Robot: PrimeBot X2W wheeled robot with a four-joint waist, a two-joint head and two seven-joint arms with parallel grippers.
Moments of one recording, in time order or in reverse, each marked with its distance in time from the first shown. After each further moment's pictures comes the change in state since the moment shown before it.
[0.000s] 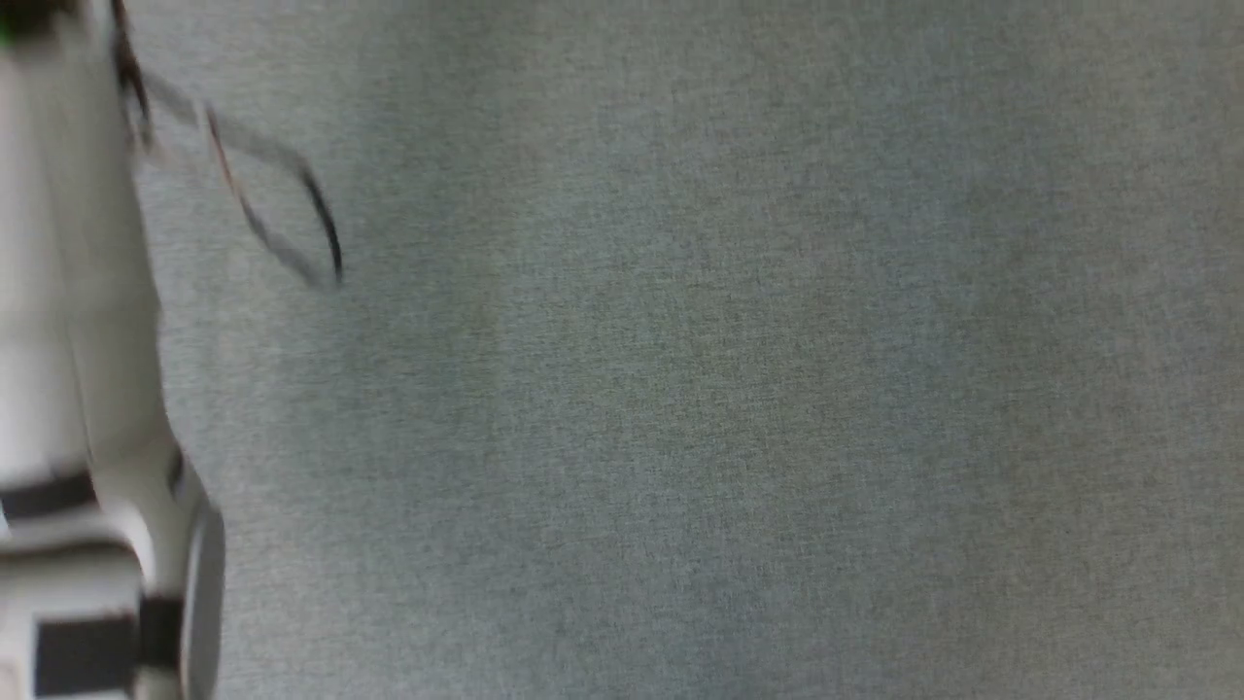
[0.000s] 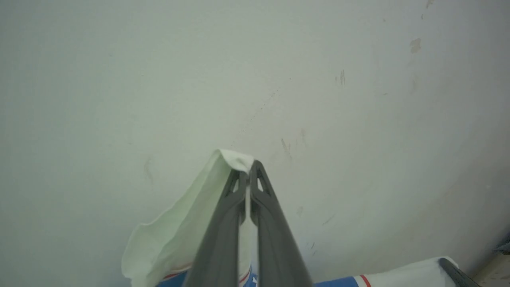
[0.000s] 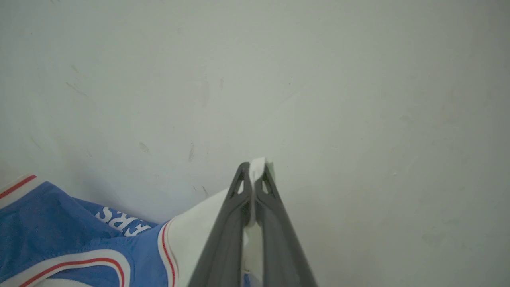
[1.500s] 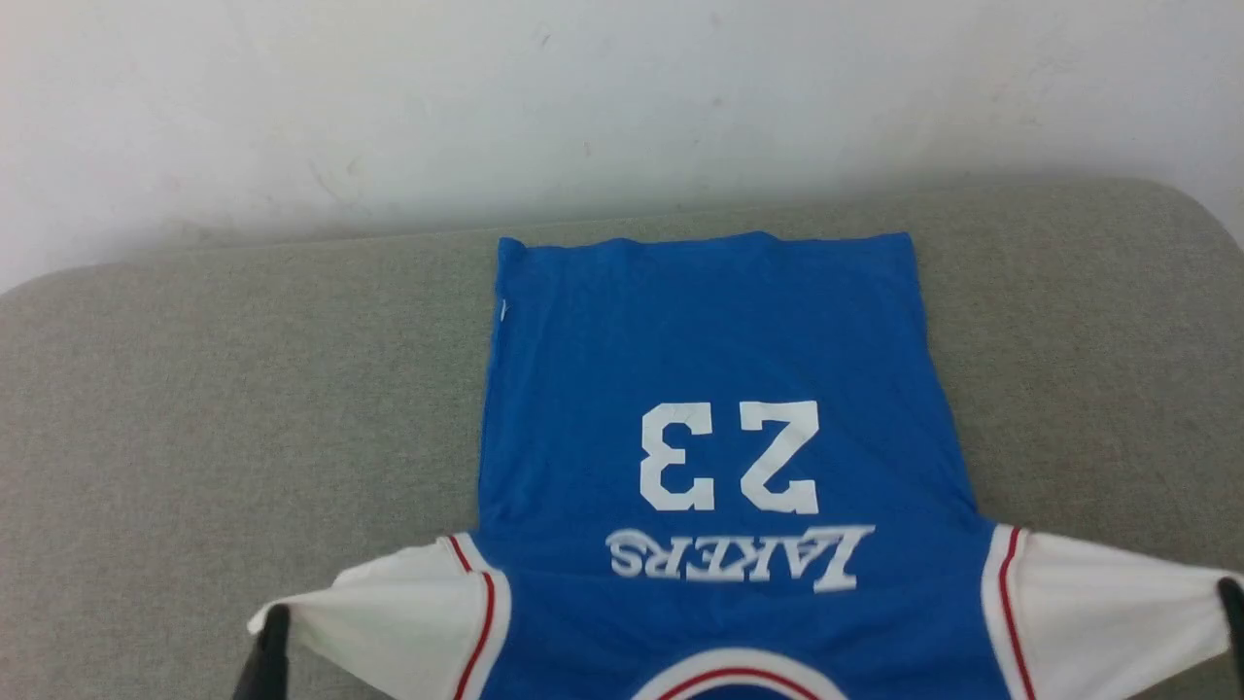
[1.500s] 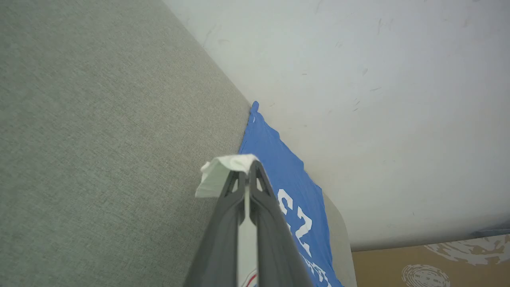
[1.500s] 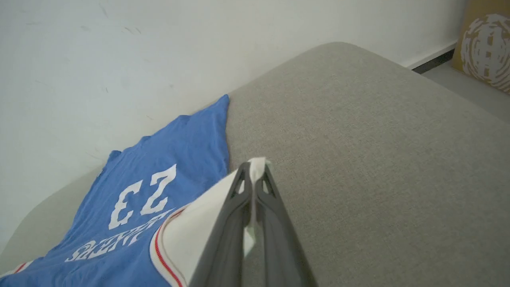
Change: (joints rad) left arm 1.754 -0.132 0.161 -0.763 -0.203 0.053 0.071; right arm 1.784 0.164 -0.462 -0.787 0.392 0.000 0.078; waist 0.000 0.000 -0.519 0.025
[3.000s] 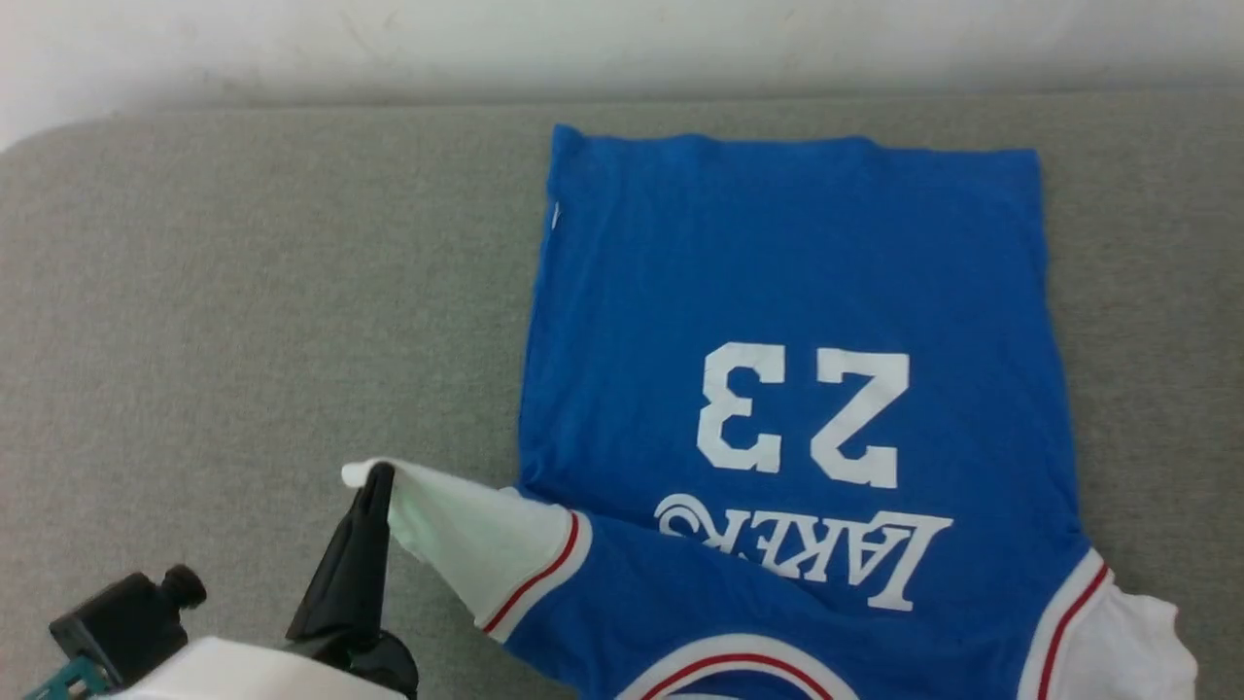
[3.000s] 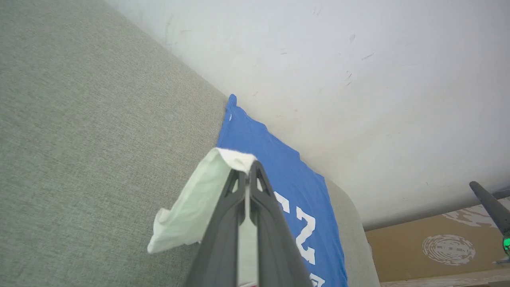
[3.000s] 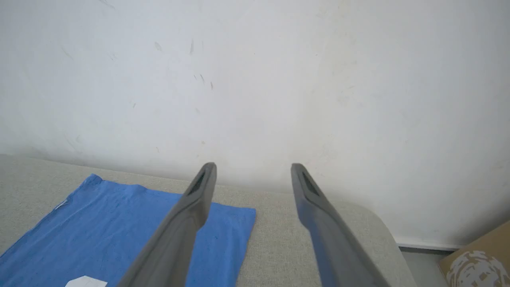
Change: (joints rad) left arm -0.216 0.035 -0.197 -0.046 0.184 0.013 0.026; right arm -0.770 -0.216 0.172 -0.022 -0.391 0.000 0.347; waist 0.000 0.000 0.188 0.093
